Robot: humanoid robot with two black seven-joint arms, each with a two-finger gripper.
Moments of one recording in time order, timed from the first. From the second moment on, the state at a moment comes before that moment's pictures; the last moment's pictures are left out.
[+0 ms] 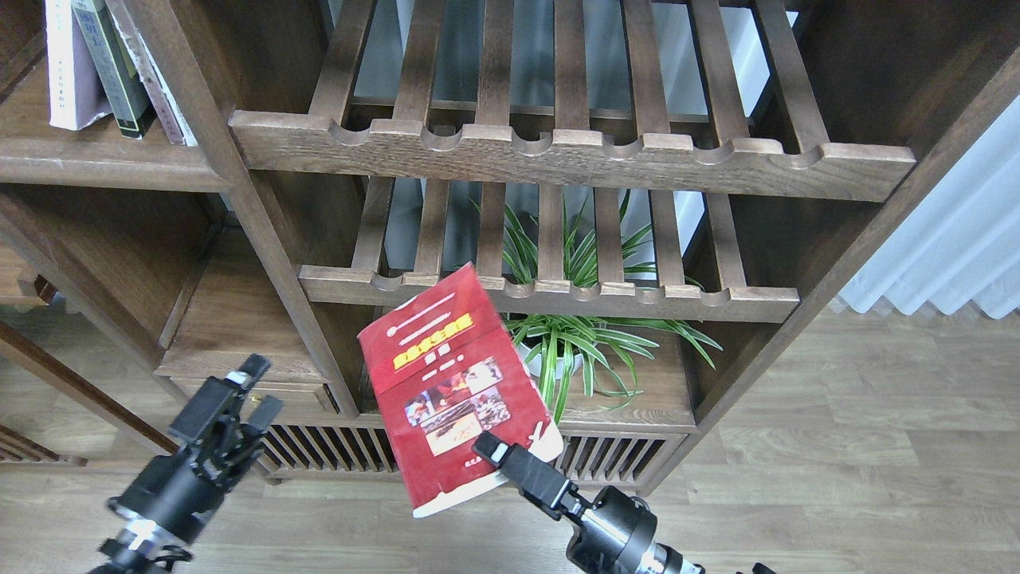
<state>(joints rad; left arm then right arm) 0.18 0.38 -0.95 -1.49 -0.42 -0.49 0.04 -0.19 -0.11 0.80 1.45 -0.08 0.58 -0.09</state>
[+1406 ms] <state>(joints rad) 0.12 0.38 -0.75 -1.51 -0.42 -0.49 -0.02 -0.23 -0.04 0.77 1.43 -0.11 0.58 -0.13</state>
